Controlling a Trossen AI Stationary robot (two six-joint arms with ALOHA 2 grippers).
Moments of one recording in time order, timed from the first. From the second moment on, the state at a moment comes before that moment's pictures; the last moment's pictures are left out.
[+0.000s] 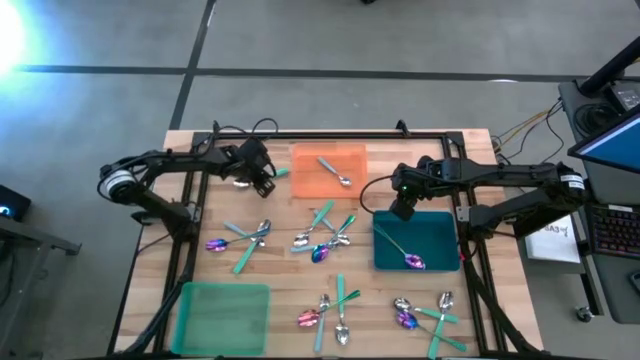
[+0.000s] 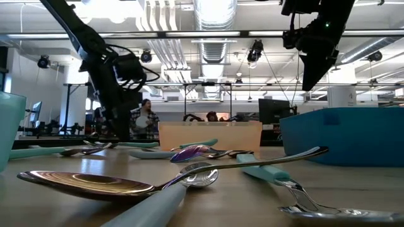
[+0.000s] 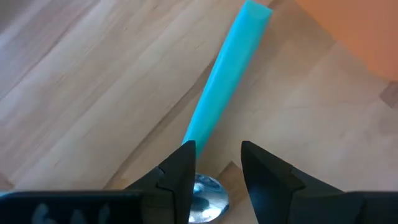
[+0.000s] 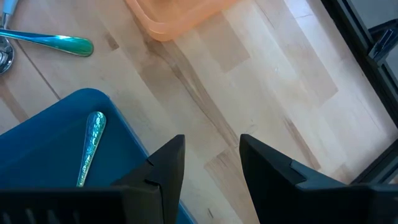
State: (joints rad) left arm 0.67 1.48 0.69 -0.35 -0.02 -0.07; right arm -0.15 1.21 0.99 -1.01 0.28 0.36
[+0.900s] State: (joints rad) left arm 0.66 1.59 0.72 -0.35 -0.11 -0.10; right arm -0.15 1.21 0.99 -1.01 0.29 0.35
